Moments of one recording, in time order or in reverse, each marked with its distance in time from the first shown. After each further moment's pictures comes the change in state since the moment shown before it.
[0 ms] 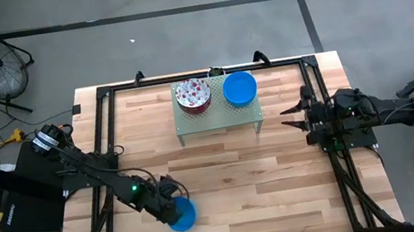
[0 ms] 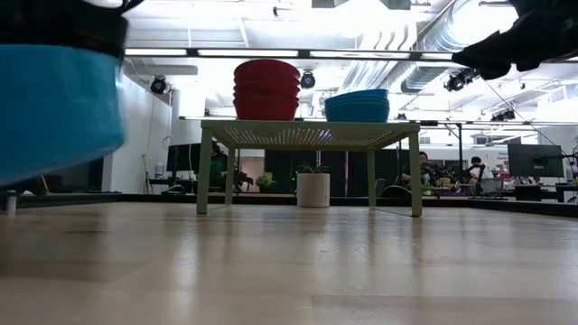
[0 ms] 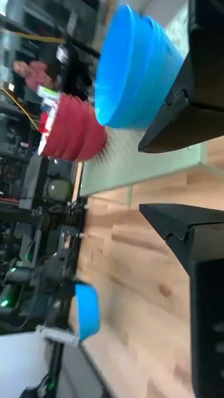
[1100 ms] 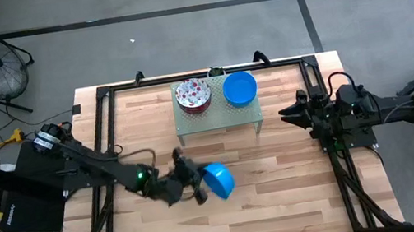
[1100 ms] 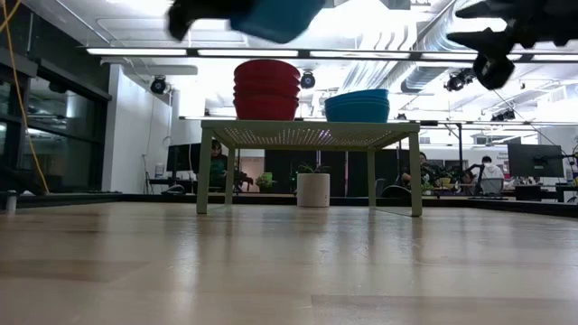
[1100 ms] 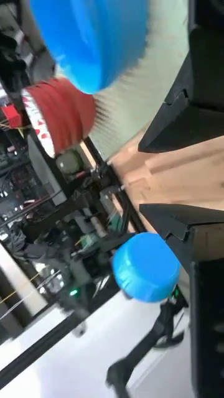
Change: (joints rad) left arm 0.127 0.000 0.092 0.623 -0.626 0.801; right arm 0.000 0.081 0.041 0.148 -0.039 0.716
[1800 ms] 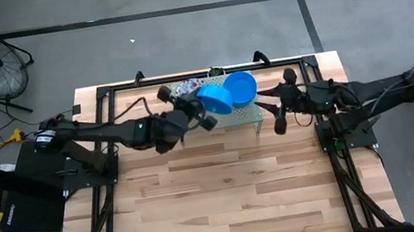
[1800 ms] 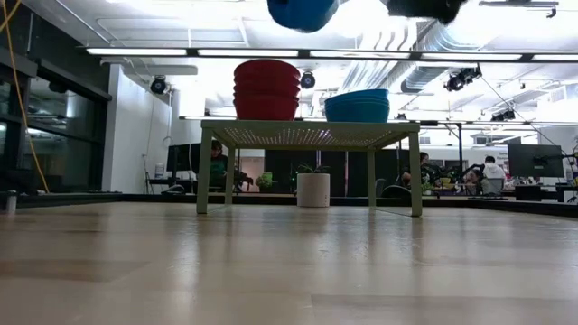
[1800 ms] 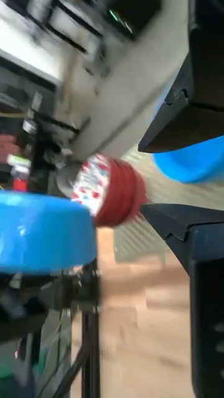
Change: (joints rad) left arm 0.378 0.000 0.392 -0.155 -0.281 0.557; right arm 0.142 0.613 0.481 -0.093 0.493 -0.598
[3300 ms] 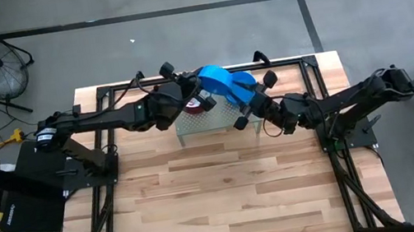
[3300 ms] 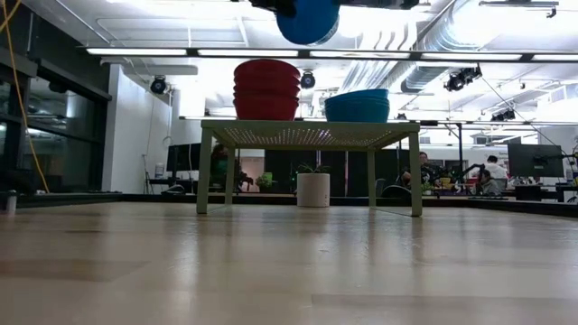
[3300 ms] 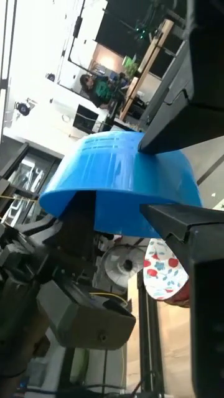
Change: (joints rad) left arm 0.179 0.000 0.010 0.113 0.257 0.218; right arm 0.013 0.439 0.027 0.820 0.367 -0.410
